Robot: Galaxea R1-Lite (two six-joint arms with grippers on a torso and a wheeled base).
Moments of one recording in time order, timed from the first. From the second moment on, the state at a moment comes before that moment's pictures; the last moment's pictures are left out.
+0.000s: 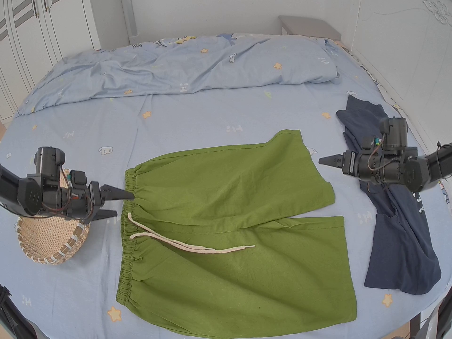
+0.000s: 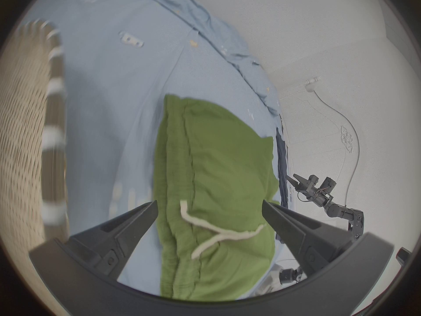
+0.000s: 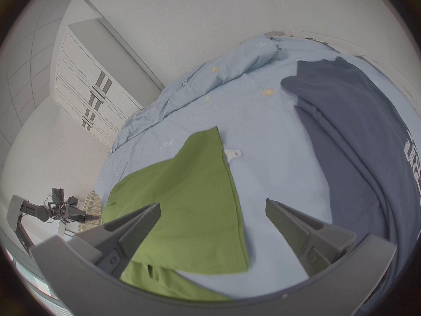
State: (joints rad) left arm 0.12 1.86 -0.91 -0.19 -0.76 -0.36; right arm 0.12 1.97 -1.12 -0.33 0.35 0.27
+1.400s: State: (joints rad) left arm 0.15 1.80 -0.17 -0.47 -0.86 -0.19; right arm 0.11 1.47 -0.35 -0.74 0.34 0.32
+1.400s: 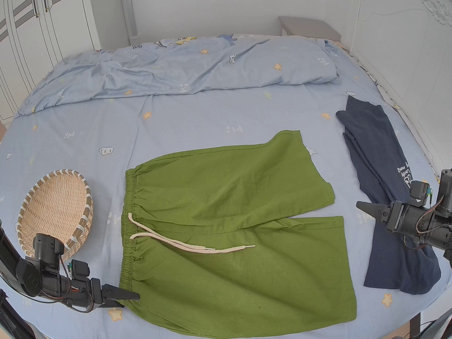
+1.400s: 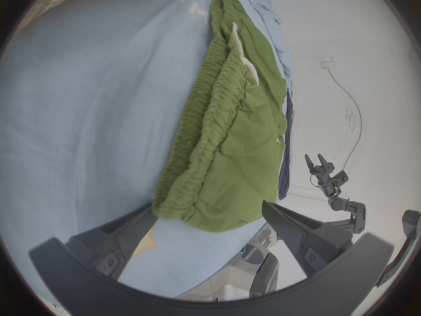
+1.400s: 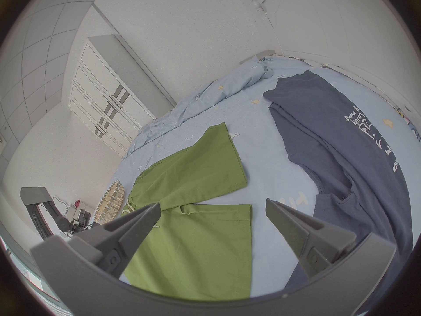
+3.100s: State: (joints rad) left arm 0.20 1.65 -0.04 -0.44 -0.76 -0.14; right arm 0.12 1.48 -0.02 -0.68 0.50 0.29
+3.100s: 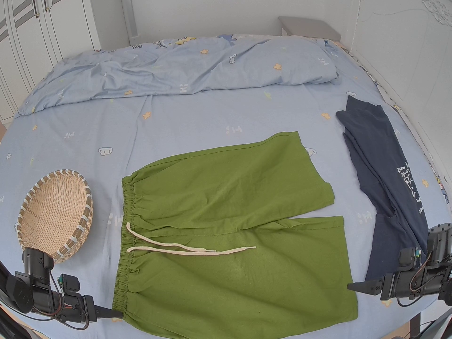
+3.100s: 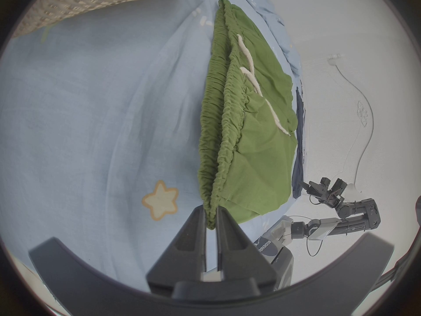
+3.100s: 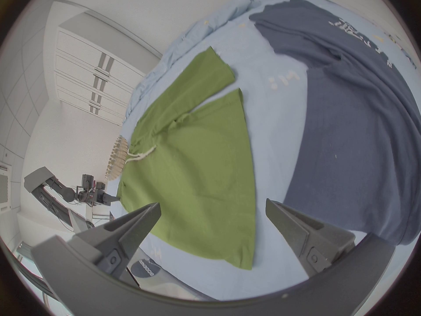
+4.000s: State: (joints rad) left arm 0.21 1.69 -0.05 -0.44 -0.75 -0.11; right arm 0.08 1.70 -0.02 -0.50 0.67 0.04
